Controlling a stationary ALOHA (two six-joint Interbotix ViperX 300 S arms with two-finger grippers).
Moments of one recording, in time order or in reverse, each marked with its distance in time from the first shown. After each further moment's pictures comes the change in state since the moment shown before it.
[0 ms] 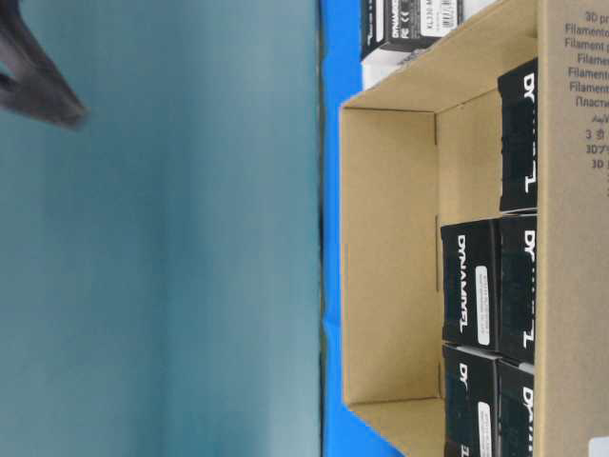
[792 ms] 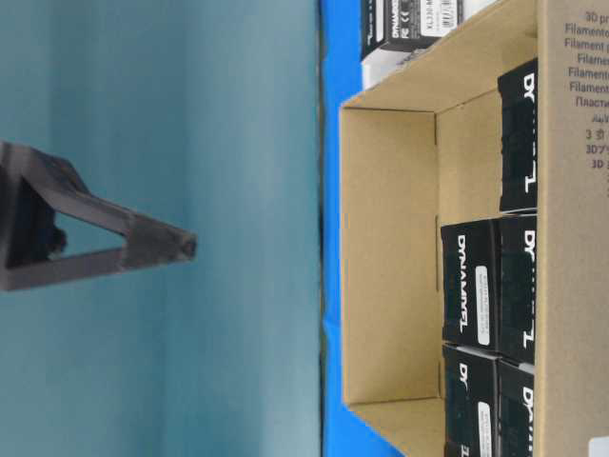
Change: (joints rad) left arm -0.006 -0.054 -0.014 0.000 0.107 -0.015; right arm 0.002 0.503 -0.568 0.121 0.531 -0.327
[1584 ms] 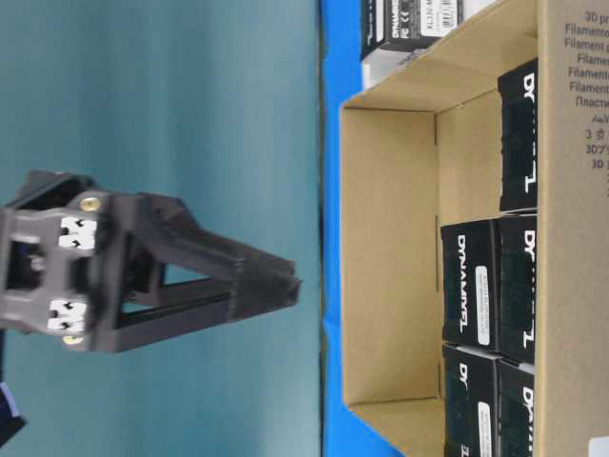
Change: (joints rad) left arm -0.009 0.020 -0.002 0.000 0.000 -0.002; right arm -0.009 0.078 0.055 0.021 -0.127 0.002
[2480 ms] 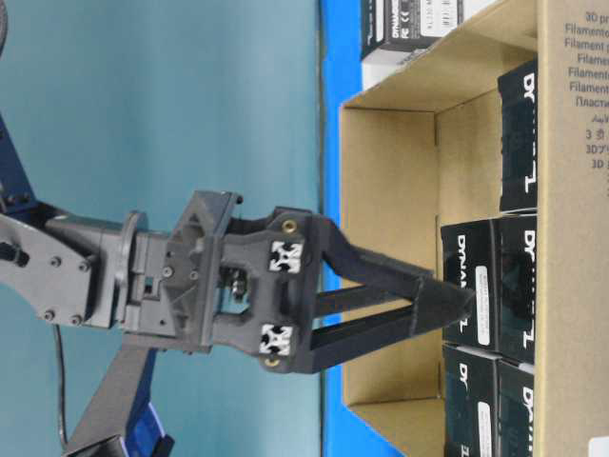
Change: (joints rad) left arm 0.002 0.009 0.000 0.000 0.000 0.000; right arm 0.038 0.104 0.075 0.021 -0.146 -0.002
